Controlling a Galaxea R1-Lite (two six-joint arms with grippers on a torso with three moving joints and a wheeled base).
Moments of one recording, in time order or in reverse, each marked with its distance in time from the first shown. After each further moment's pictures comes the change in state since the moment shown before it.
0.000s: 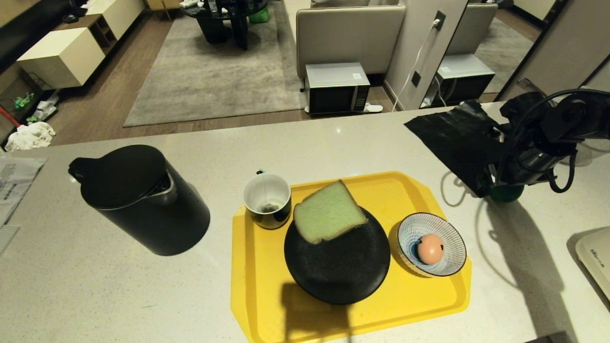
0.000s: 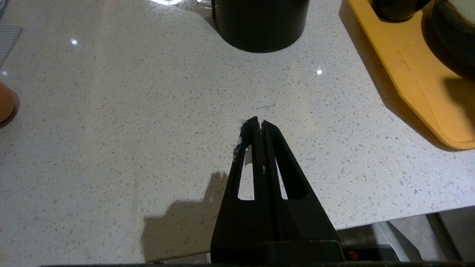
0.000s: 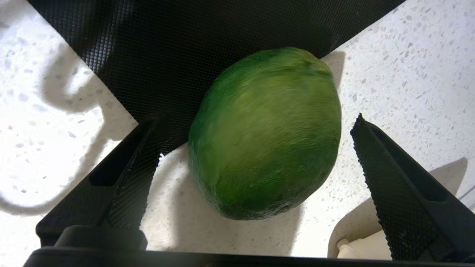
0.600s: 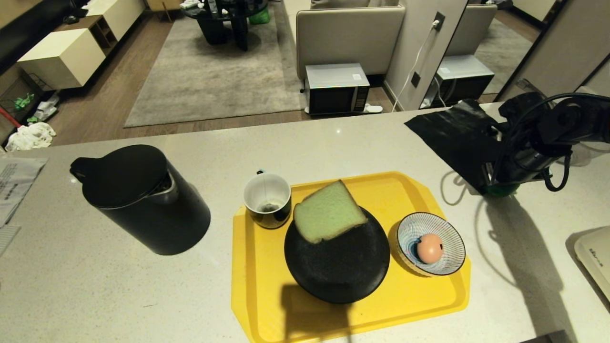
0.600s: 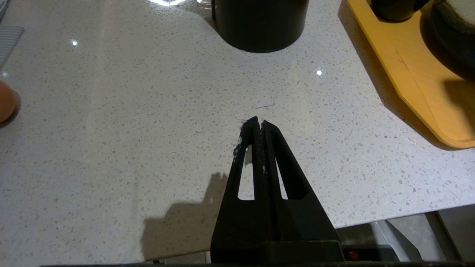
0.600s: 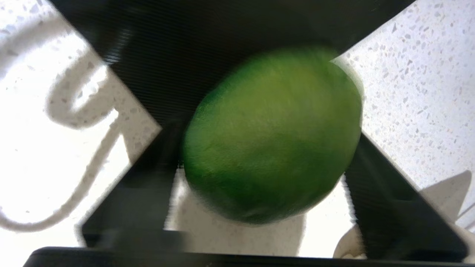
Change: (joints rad) left arm 0.000 0.000 0.000 0.000 0.000 0.000; right arm -0.005 0.021 -0.001 -0.059 0.006 -0.006
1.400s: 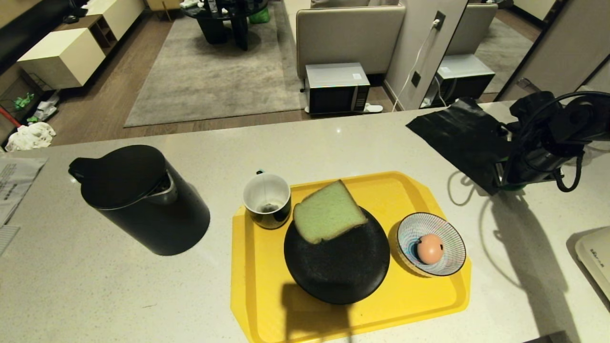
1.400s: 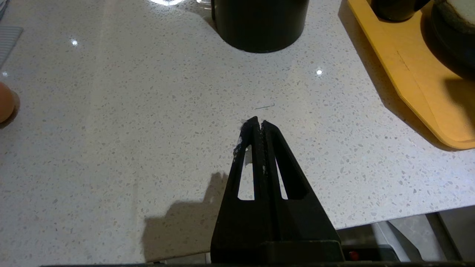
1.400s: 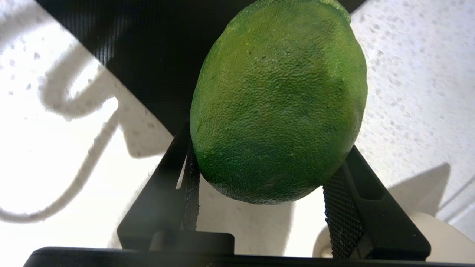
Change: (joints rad) left arm 0.000 0.000 0.000 0.000 0.000 0.000; right arm -0.032 -0.033 0.023 0.008 0.001 -0.026
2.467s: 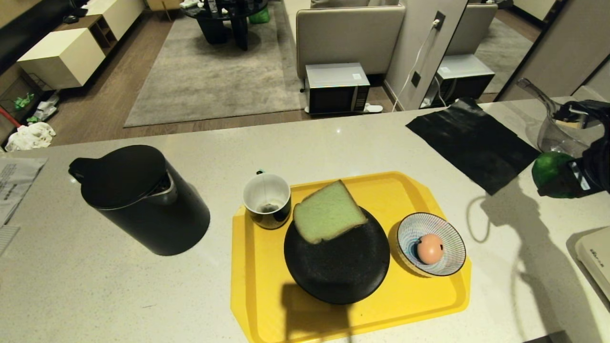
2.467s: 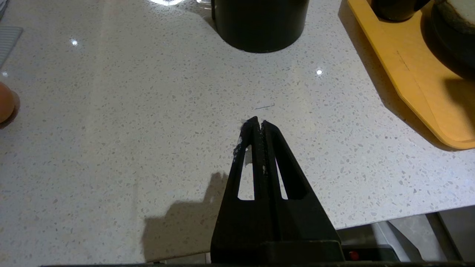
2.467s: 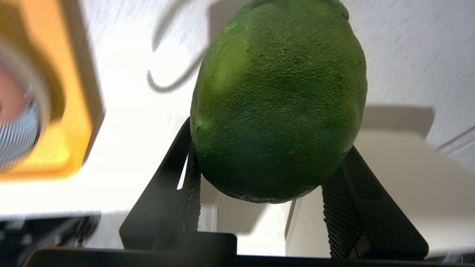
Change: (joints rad) left arm 0.000 0.000 0.000 0.000 0.000 0.000; right arm -0.035 -0.467 0.306 0.161 0.271 -0.239
